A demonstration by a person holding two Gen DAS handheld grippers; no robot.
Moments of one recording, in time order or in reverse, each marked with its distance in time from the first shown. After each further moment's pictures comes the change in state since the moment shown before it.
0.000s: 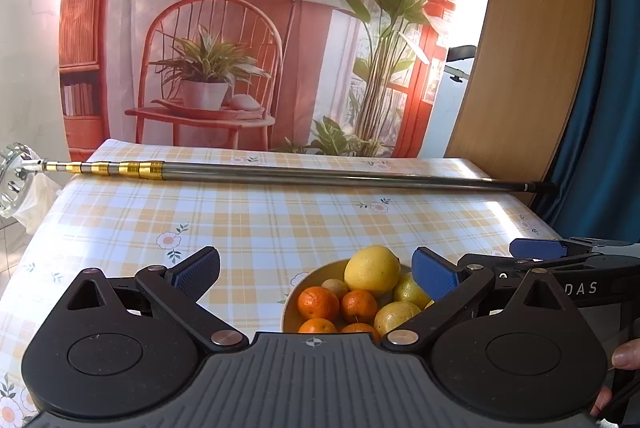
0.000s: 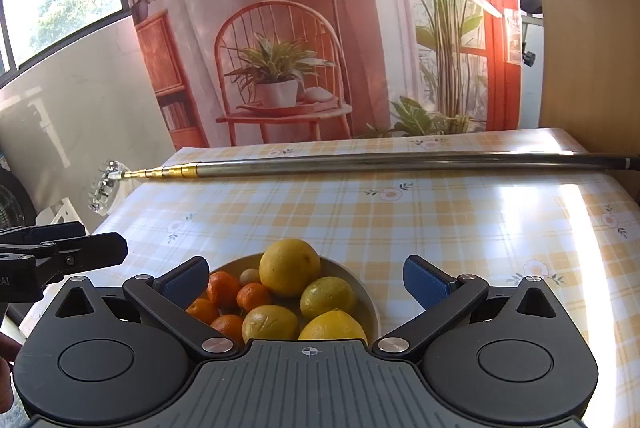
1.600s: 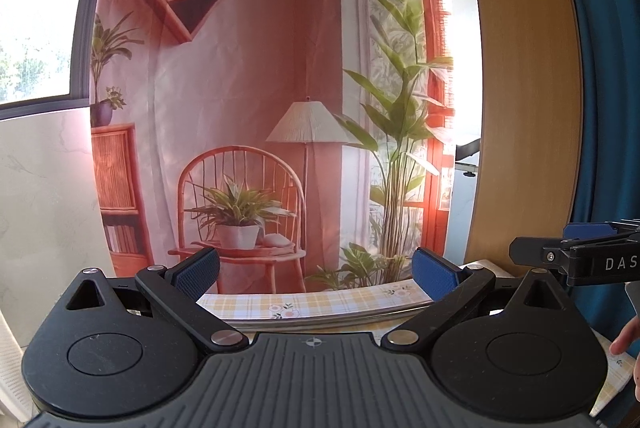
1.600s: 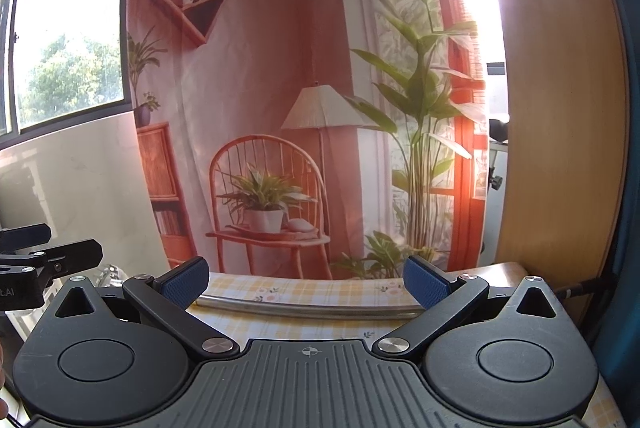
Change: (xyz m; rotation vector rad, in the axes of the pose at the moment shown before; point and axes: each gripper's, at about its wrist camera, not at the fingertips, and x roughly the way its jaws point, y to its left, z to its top) left arm -0.096 -0.056 0.105 0.132 -0.288 0.144; right arm -0.121 0.021 0.112 -0.055 -0.289 -0.073
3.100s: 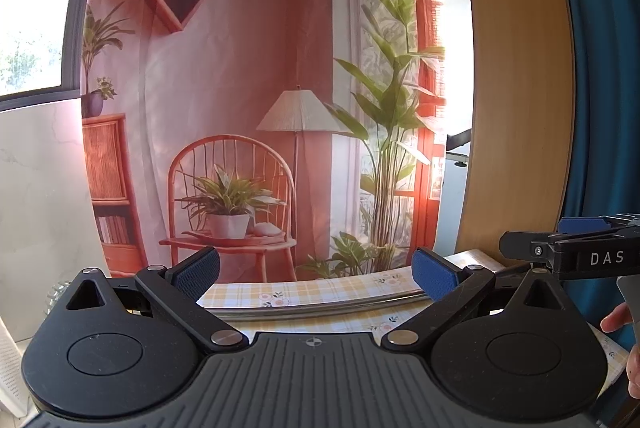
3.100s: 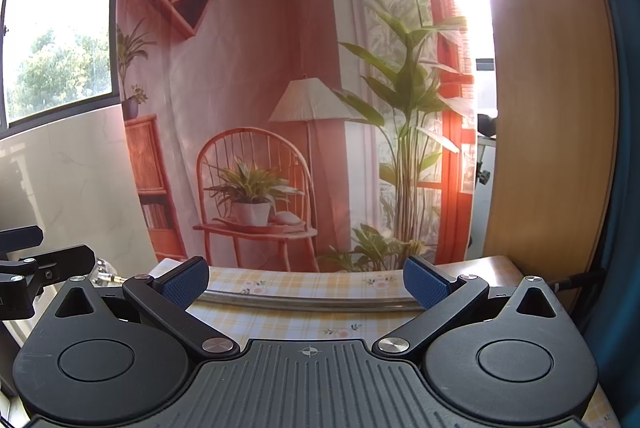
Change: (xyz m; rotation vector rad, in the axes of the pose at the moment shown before) left arm 0.000 0.002 -0.002 0.002 0.033 -0.040; right arm 0.002 0.000 -0.002 -0.001 0.019 -0.040
